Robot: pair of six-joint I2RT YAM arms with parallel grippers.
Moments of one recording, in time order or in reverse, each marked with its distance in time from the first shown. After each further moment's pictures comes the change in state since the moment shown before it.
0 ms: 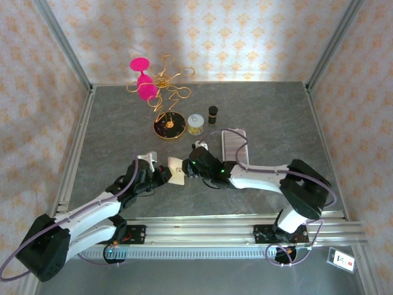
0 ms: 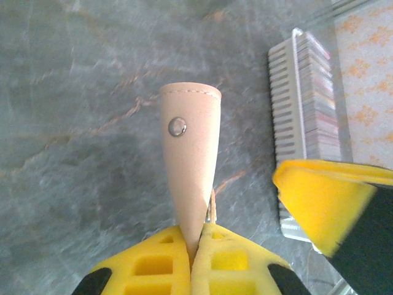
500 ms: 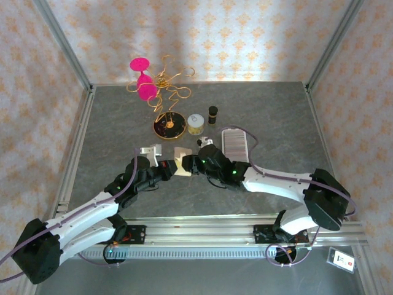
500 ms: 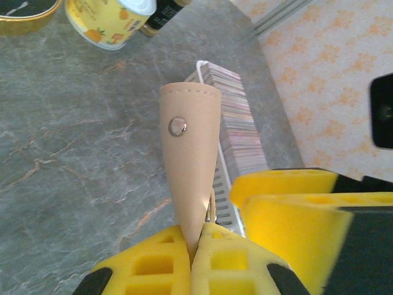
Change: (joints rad) left arm -0.088 -0.054 0.069 0.064 -0.039 0.060; right arm 0.000 -0.153 -0.033 -0.005 -0.019 -0.004
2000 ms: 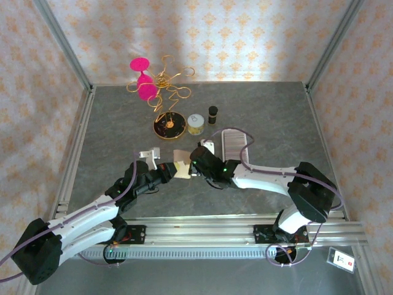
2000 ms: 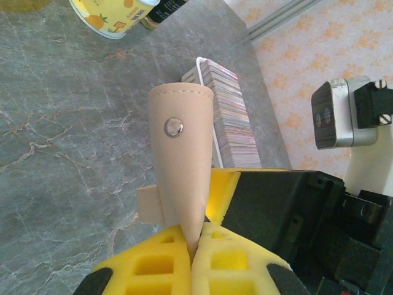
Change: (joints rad) left arm -0.003 -0.006 -0.080 0.097 0.006 -0.072; right arm 0.006 0.129 0.061 -0.144 0.147 0.064
